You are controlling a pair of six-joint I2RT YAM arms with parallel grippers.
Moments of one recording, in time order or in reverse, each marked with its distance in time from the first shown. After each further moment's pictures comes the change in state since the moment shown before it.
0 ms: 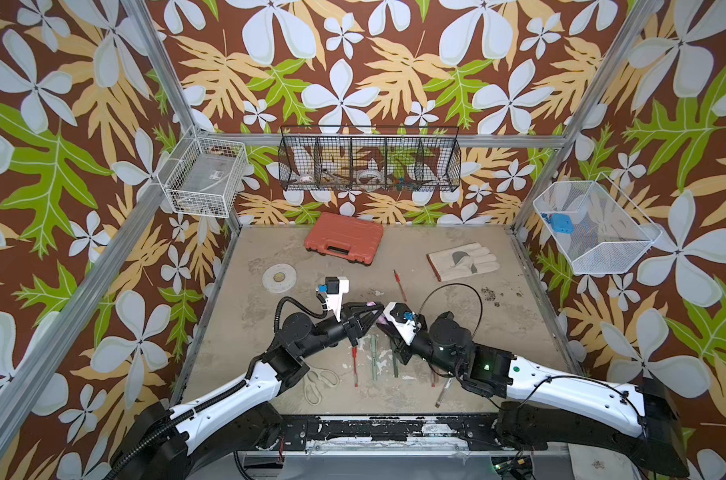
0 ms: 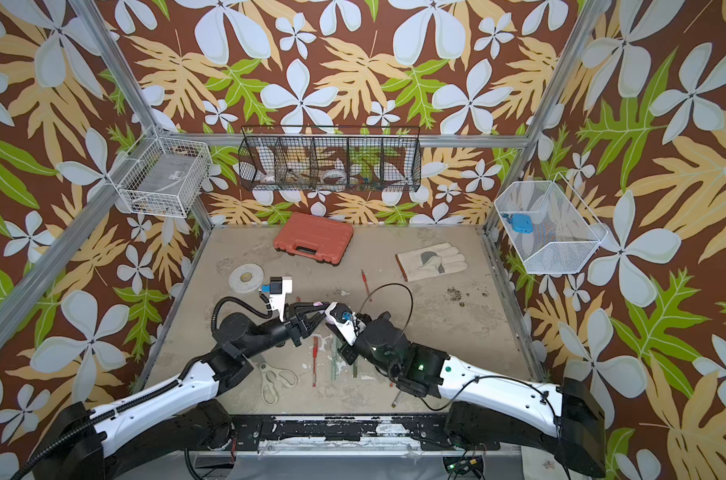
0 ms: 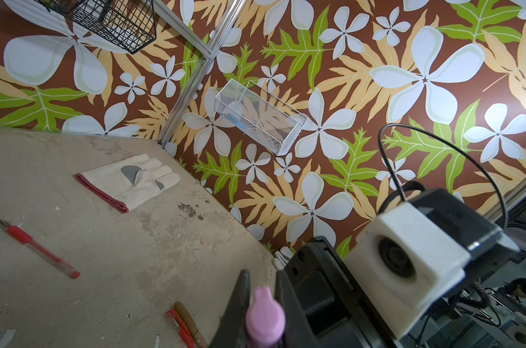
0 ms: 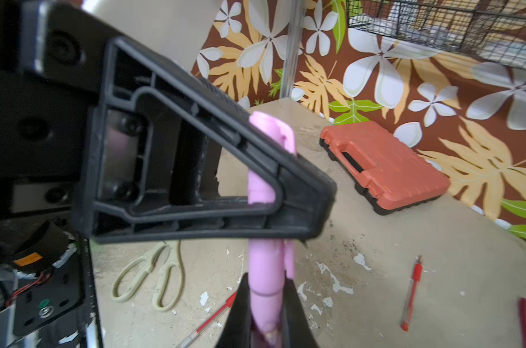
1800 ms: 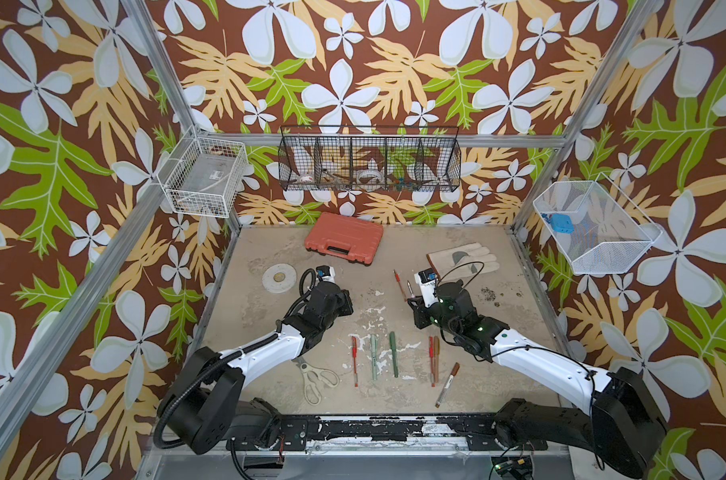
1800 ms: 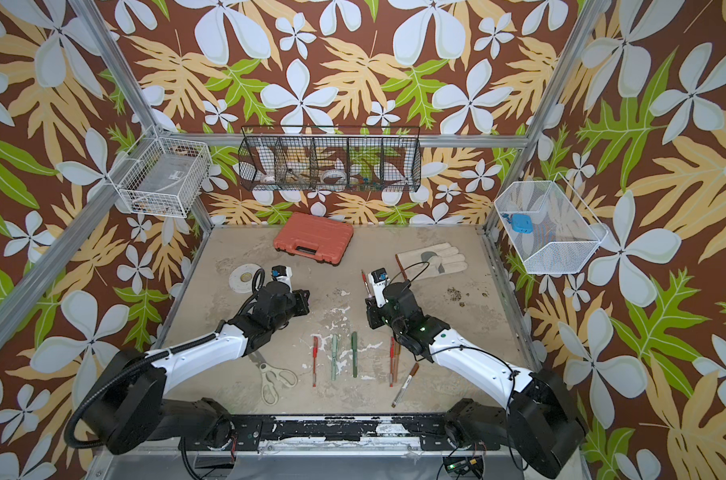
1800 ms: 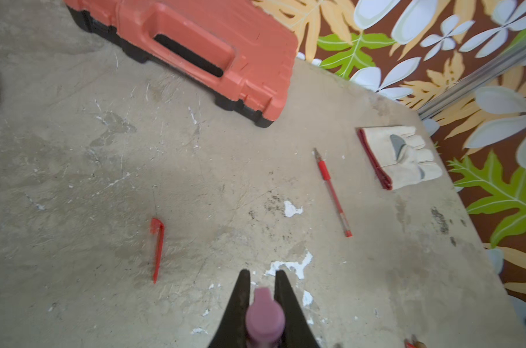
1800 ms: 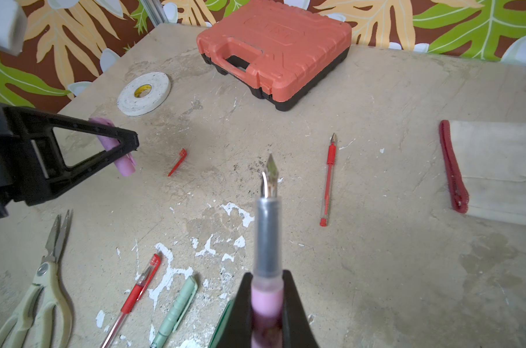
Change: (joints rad) left arm 0.177 0.431 0.233 -0.541 -0.524 0.067; right arm -0.414 0.207 0.024 -0.107 -0.054 0.237
